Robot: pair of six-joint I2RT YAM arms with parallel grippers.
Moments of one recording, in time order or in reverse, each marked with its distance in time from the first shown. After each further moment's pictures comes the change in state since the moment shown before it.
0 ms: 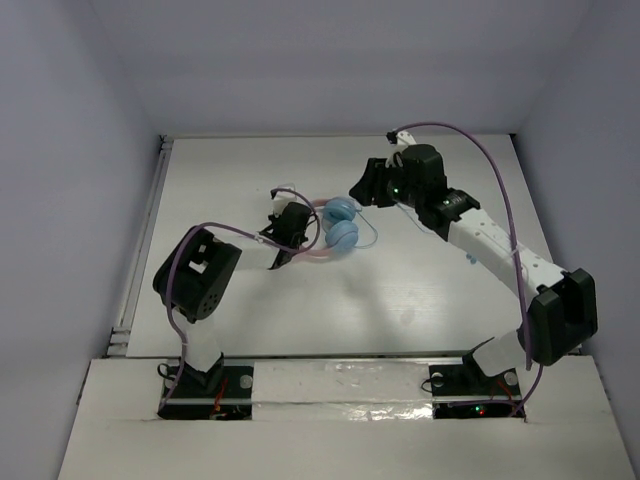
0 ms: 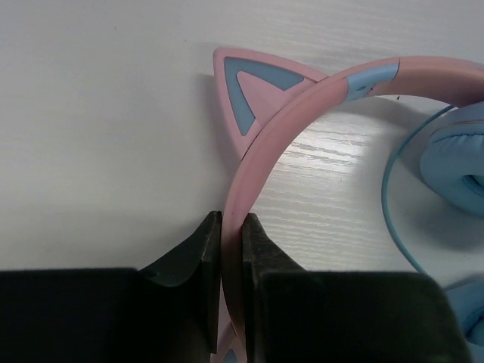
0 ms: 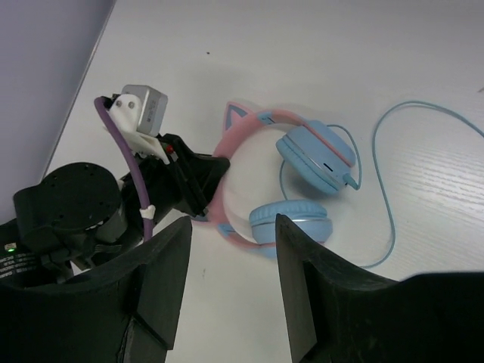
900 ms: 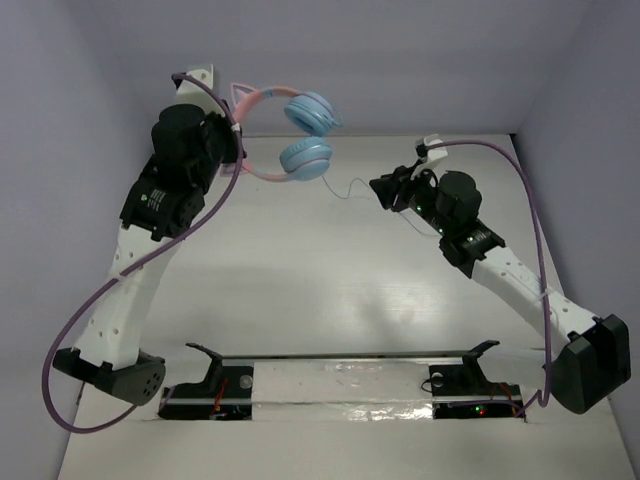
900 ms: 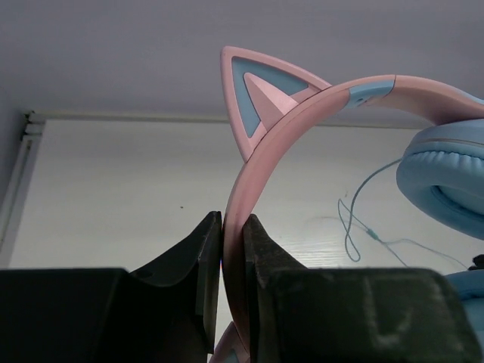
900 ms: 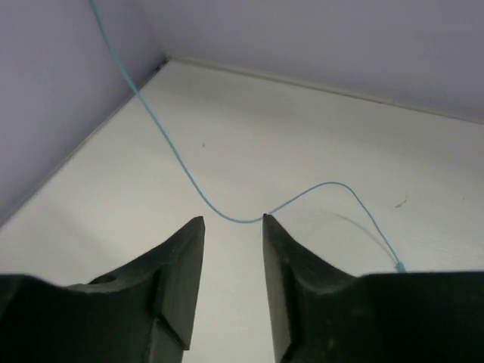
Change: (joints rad) left arm 0.163 -0.582 0.760 -0.824 0.217 0.293; right arm -0.007 -0.303 -0.302 0.403 0.099 -0.151
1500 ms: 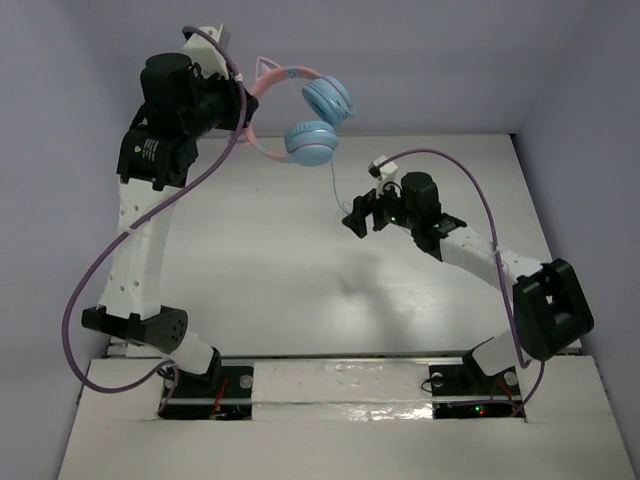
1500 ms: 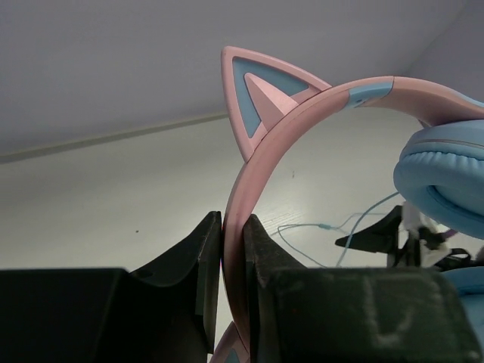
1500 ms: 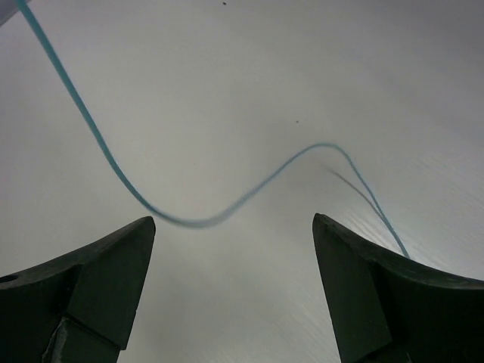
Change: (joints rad) left arm 0.153 0.287 0.455 -0.203 0.444 0.062; right arm -0.007 0.295 0.006 -0.038 -0.293 -0.217
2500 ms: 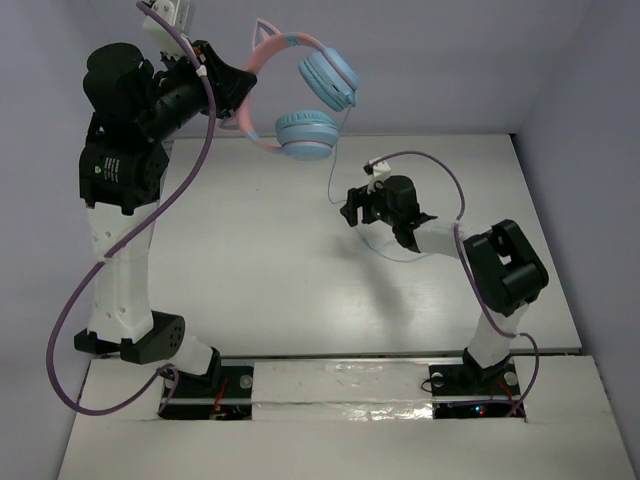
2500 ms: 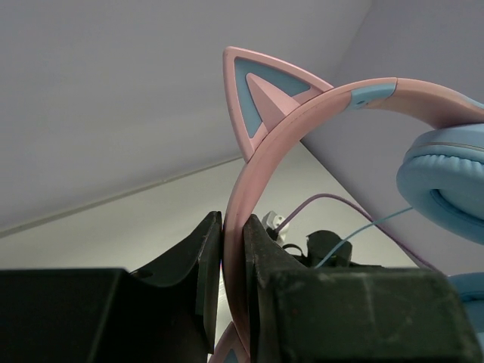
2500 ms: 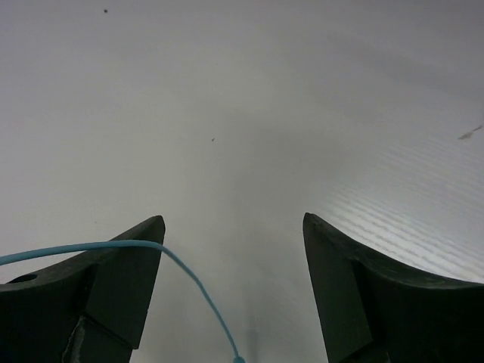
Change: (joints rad) left arm 0.043 -0.033 0.213 0.024 0.225 -0.107; right arm -0.017 0.334 0.048 0.291 0.204 0.089
